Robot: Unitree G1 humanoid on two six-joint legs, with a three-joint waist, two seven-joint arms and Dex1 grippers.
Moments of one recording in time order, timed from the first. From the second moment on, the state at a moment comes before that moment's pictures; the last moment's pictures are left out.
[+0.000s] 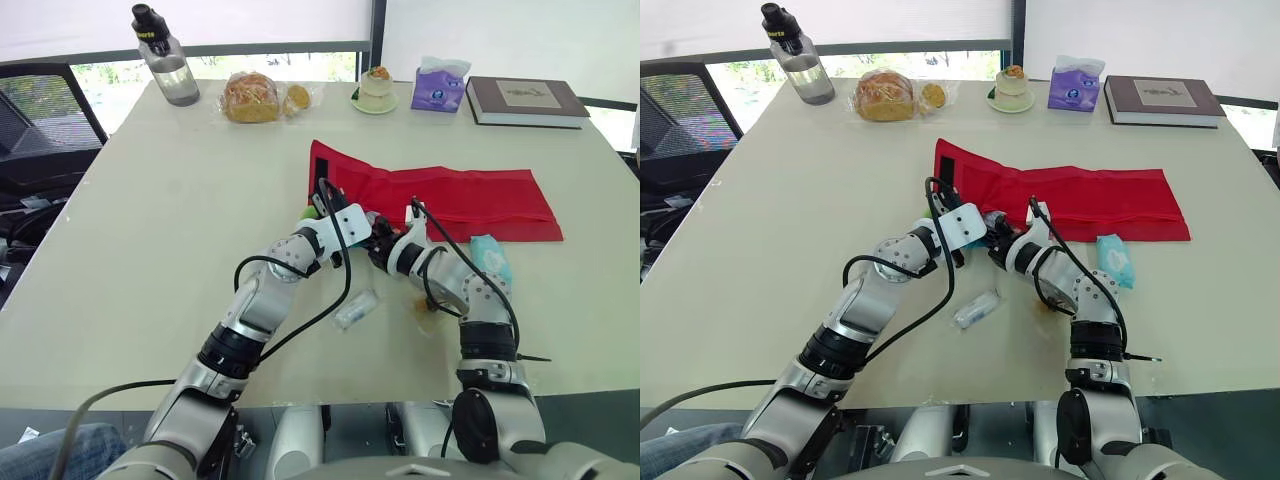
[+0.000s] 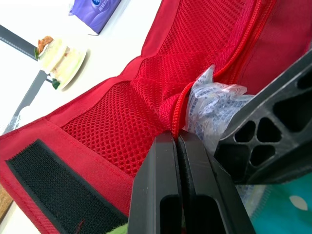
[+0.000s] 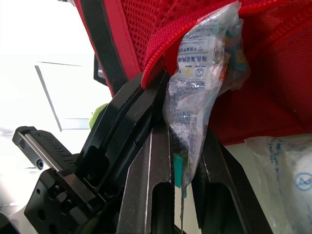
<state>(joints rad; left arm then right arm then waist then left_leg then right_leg) -0.51 0.34 -0.33 -0.06 0.42 0.33 -0.52 -0.58 0.14 -0.26 0.21 1.19 1.01 -0.18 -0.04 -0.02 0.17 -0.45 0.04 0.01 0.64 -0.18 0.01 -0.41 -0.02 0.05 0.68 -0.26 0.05</state>
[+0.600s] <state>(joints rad) -0.50 0.33 -0.31 -0.08 0.41 0.33 -0.53 -0.68 0.14 -0.32 0.35 1.10 0.99 -0.12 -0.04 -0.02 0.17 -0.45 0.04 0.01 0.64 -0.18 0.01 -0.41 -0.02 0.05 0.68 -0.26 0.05</state>
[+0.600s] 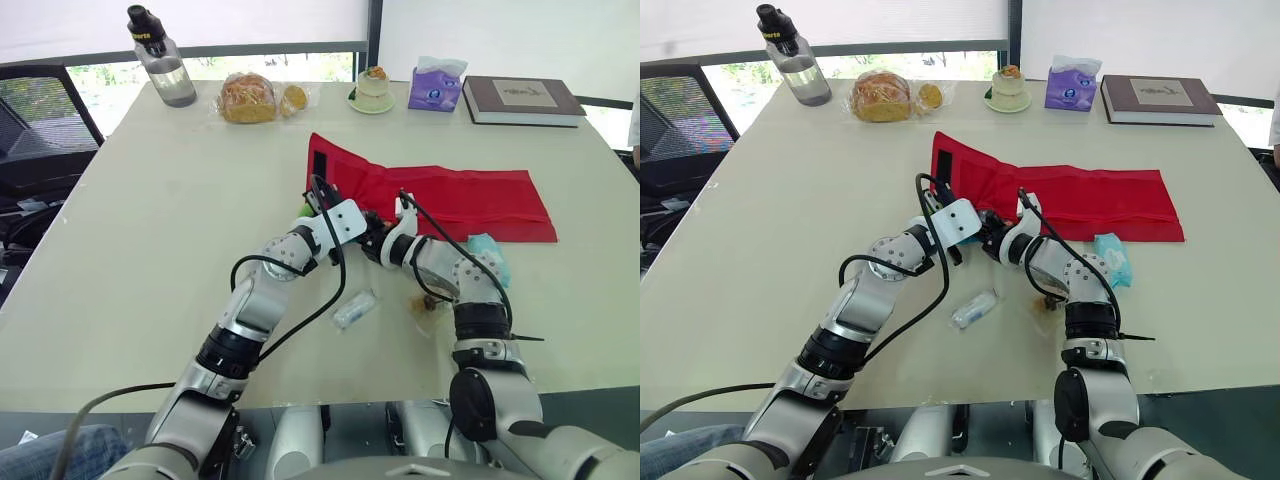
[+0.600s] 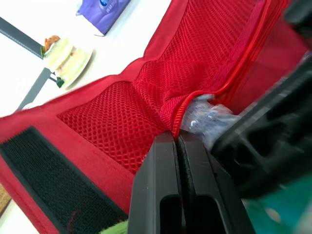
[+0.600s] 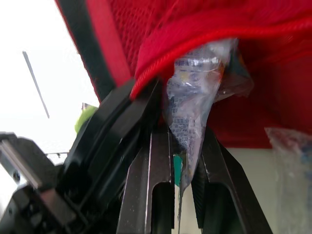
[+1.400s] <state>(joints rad) -0.49 0.32 -0.29 -0.09 0.35 0.35 -0.55 -0.66 0.14 -0.27 0.31 1.07 0.92 -0.13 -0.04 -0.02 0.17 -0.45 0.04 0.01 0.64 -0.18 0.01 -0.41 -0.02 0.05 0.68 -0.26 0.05</state>
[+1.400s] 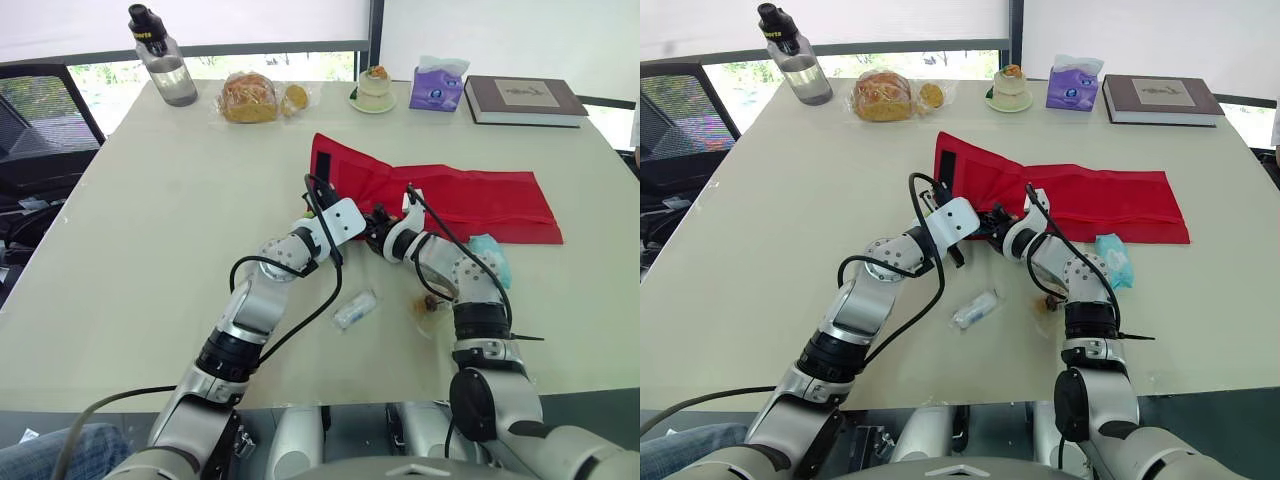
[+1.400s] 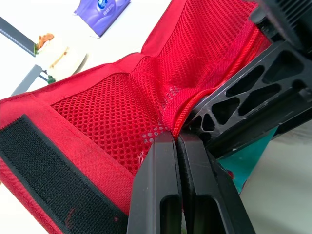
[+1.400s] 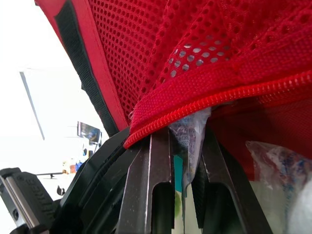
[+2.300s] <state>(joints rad) -0.49 0.33 -0.28 -0.06 0.31 0.36 -0.55 -0.53 0.12 -0.25 0.07 1.05 1.04 -0.12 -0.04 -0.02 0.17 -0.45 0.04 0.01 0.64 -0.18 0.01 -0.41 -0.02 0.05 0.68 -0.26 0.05</state>
